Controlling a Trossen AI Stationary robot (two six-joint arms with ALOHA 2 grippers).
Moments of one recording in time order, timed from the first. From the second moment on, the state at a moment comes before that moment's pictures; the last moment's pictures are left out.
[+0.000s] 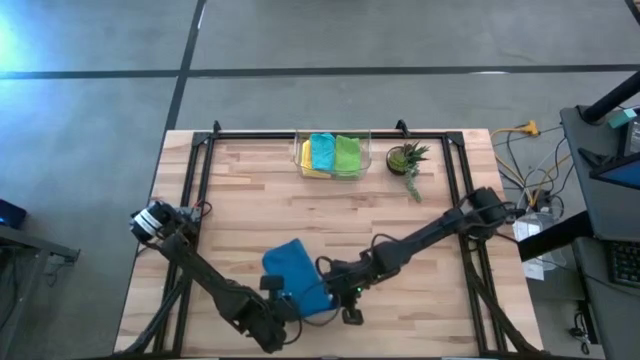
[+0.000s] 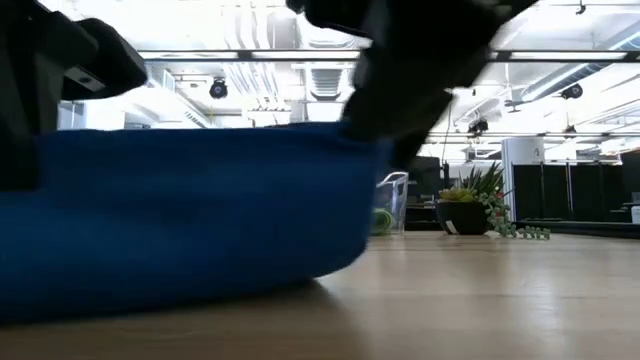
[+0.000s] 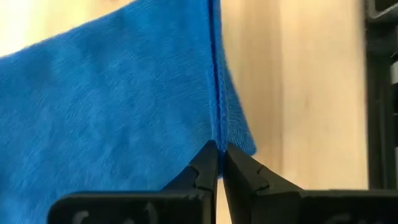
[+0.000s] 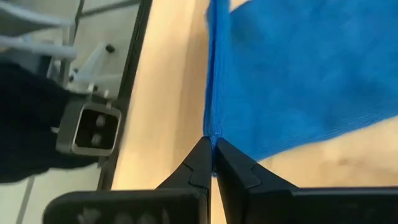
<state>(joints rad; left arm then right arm) -0.75 1.87 1.30 -0.60 -0.30 -0.75 0.40 1.96 1.27 -0.14 -0.23 0.44</state>
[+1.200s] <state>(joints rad) -0.75 1.31 0.63 -0.47 -0.57 -1.28 0.04 2.02 1.34 -0.05 -0.22 0.28</state>
